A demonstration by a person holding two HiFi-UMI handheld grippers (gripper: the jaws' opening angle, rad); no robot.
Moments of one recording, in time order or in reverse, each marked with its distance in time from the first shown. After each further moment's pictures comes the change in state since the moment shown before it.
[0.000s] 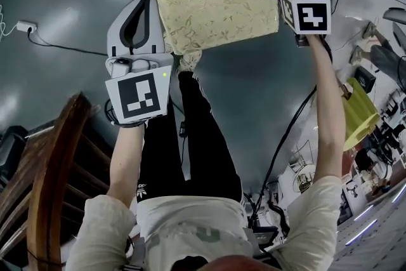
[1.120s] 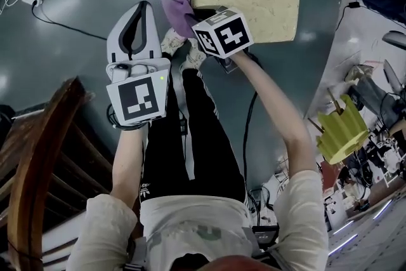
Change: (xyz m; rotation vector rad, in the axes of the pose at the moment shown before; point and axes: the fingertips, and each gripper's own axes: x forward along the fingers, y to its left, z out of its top) left arm -0.067 0.069 -0.043 -0.055 0.026 0.153; right arm 0.014 0.340 0.021 0.071 0.020 0.677
